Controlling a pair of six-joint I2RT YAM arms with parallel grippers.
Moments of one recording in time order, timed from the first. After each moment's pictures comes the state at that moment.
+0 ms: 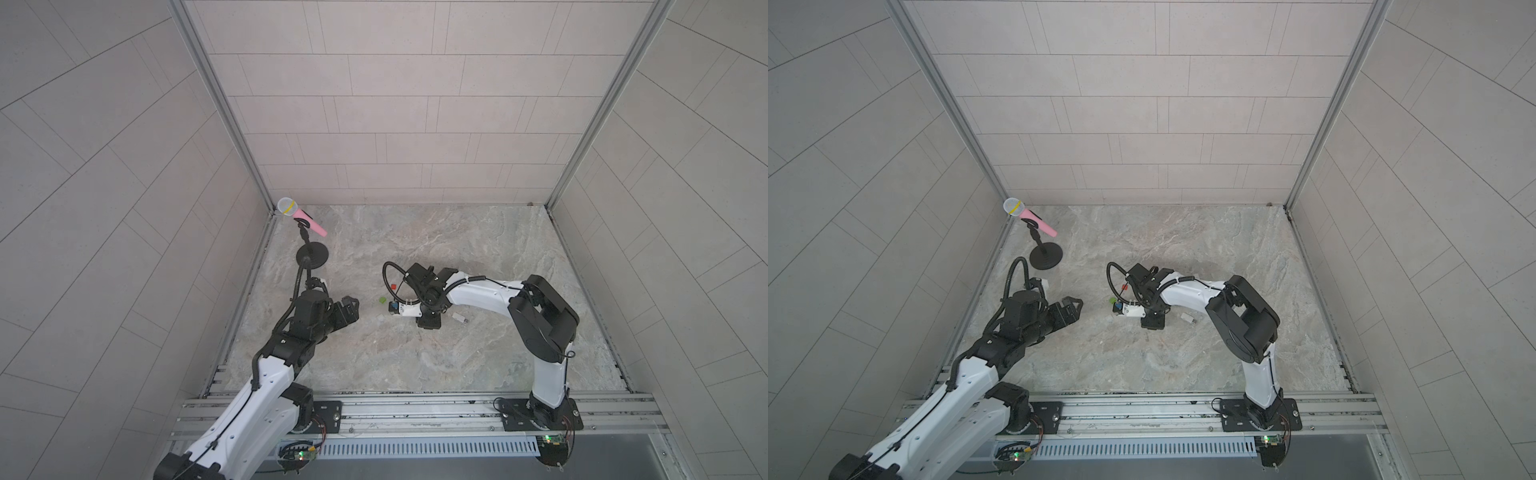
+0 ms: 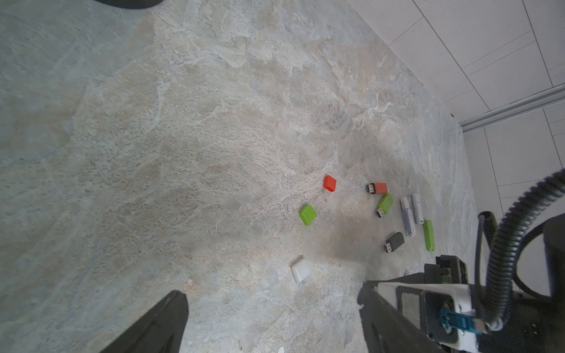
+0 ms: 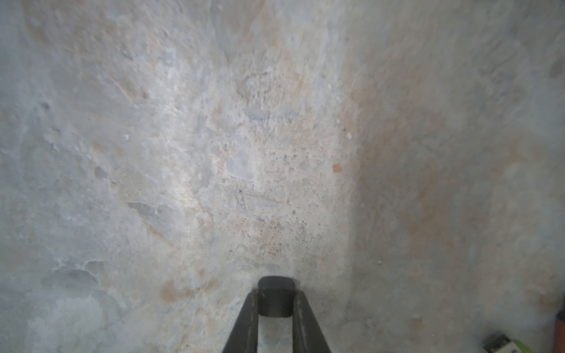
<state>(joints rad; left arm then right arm) -0.29 0.76 0.40 -0.33 0.10 -0.68 0.76 1.92 1.27 -0.74 -0.10 -0.70</state>
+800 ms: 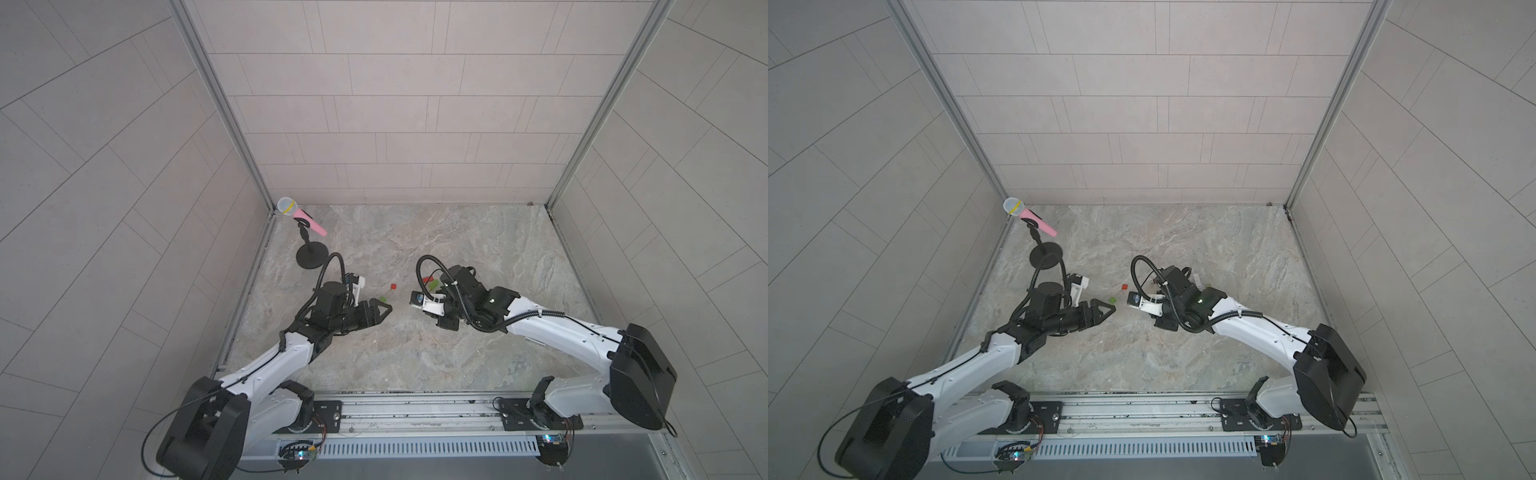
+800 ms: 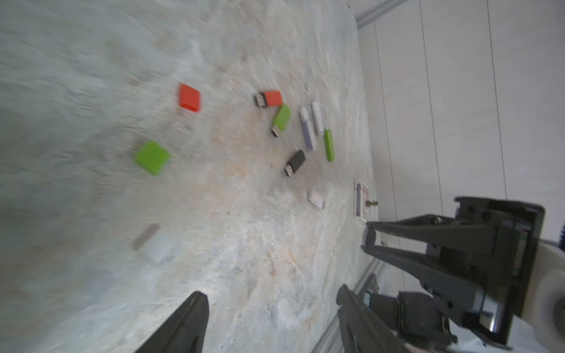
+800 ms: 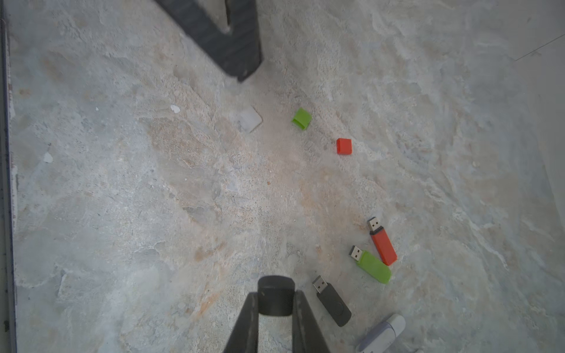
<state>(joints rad) -0.46 1.11 0.41 0.08 0.57 -0.75 0.76 1.33 0.86 -0.39 -0.13 -0.60</state>
